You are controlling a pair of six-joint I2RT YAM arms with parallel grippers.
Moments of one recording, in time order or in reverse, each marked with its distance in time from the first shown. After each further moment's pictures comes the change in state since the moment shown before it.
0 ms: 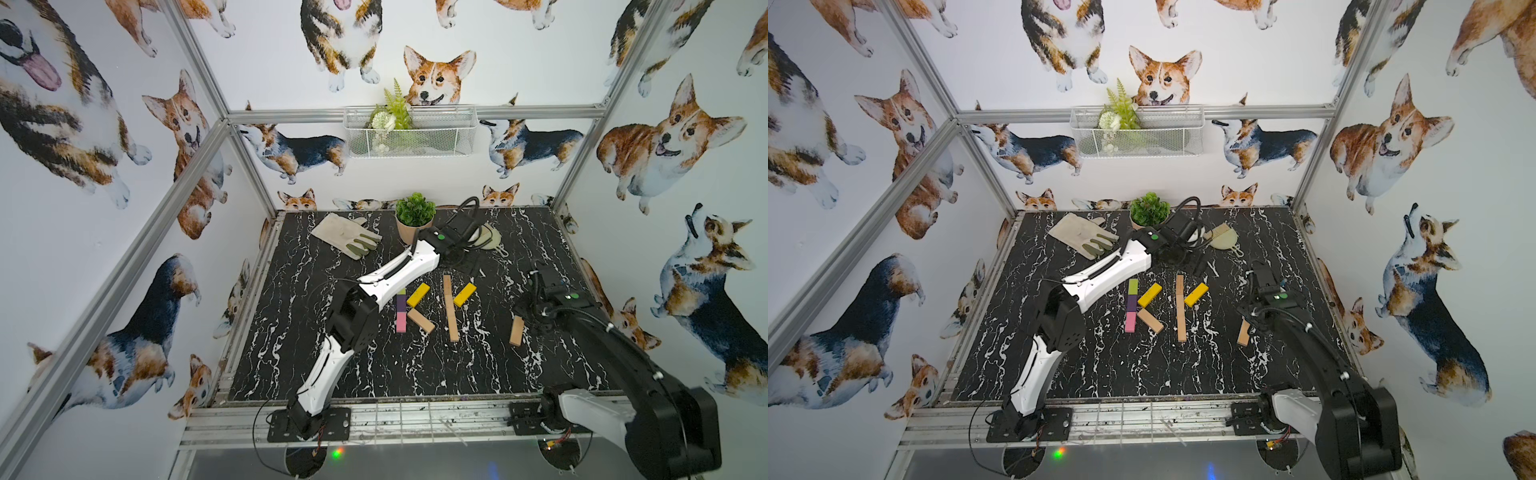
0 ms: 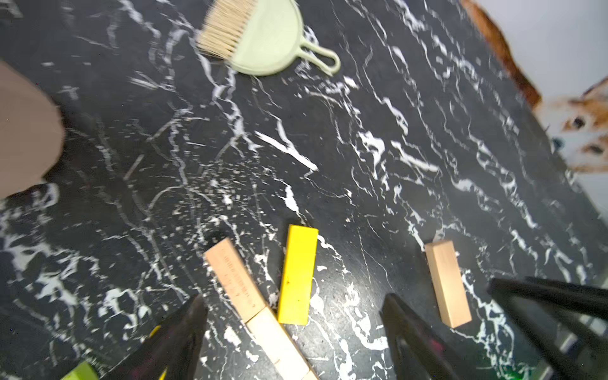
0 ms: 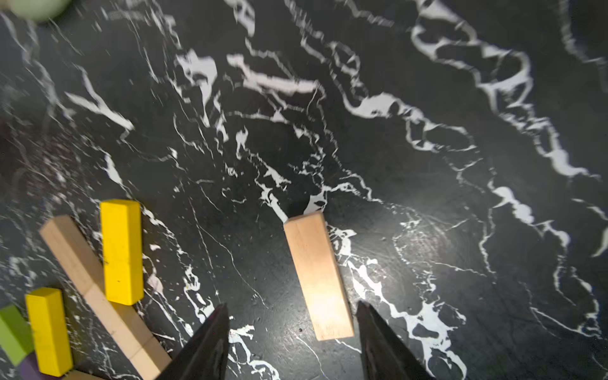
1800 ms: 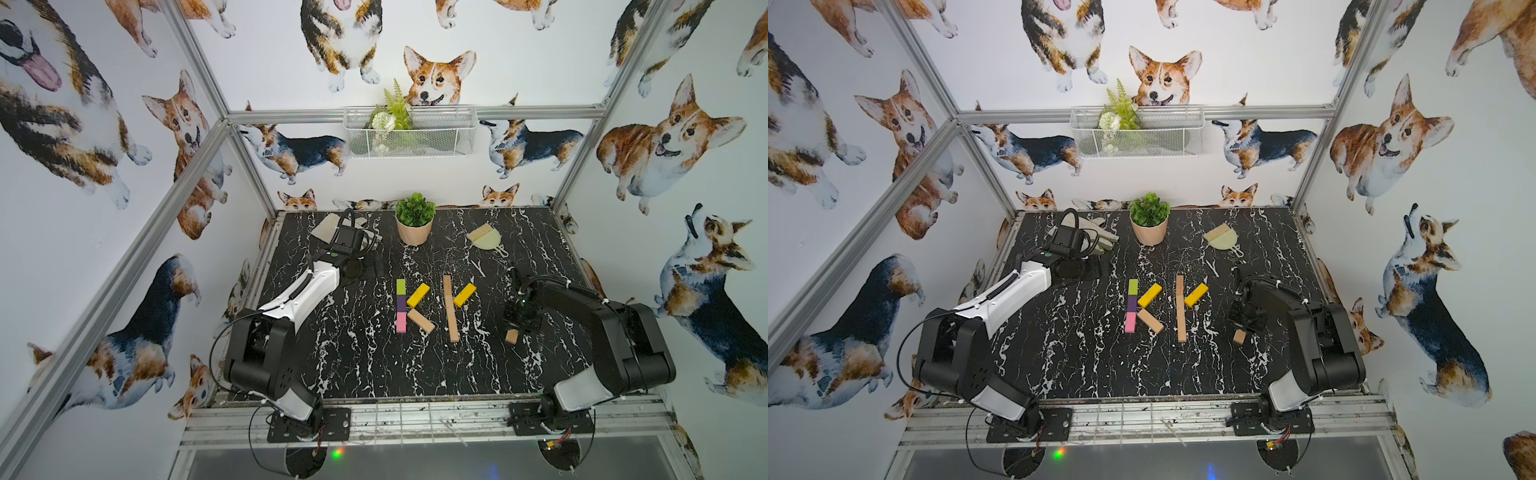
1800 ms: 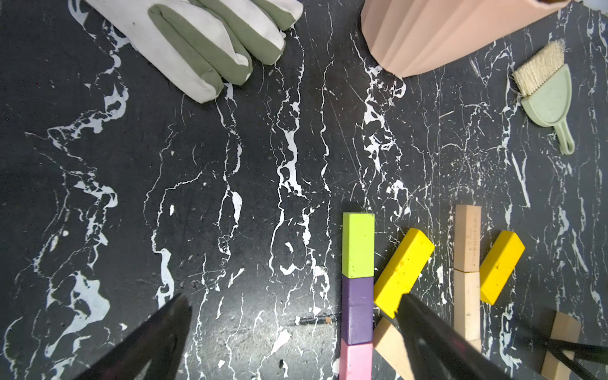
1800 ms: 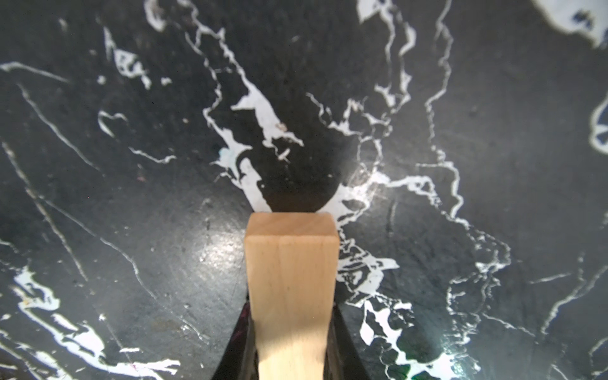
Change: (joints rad) left arm 0.475 -0.586 -0.882 0.222 0.016 -0.113; right arm -0.003 0.355 0.019 -0.006 -0.067 -0.232
